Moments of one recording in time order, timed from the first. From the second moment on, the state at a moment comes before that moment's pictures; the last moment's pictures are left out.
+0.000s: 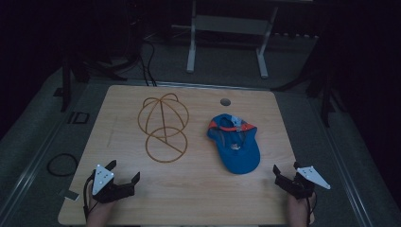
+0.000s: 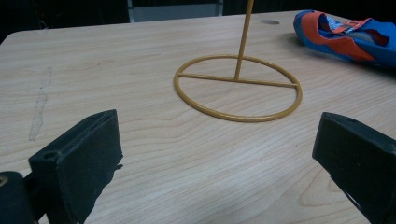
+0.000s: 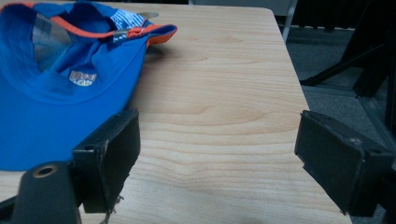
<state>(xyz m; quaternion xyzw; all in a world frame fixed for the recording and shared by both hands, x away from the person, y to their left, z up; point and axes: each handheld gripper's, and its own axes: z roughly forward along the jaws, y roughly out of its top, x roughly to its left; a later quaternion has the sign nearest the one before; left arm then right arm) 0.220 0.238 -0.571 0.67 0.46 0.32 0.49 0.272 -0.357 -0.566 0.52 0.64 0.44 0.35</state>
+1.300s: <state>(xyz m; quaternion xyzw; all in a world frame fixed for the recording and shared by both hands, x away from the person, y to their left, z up) 0.220 0.240 -0.569 0.67 0.46 0.31 0.49 0.328 -0.314 -0.492 0.48 0.70 0.46 0.26</state>
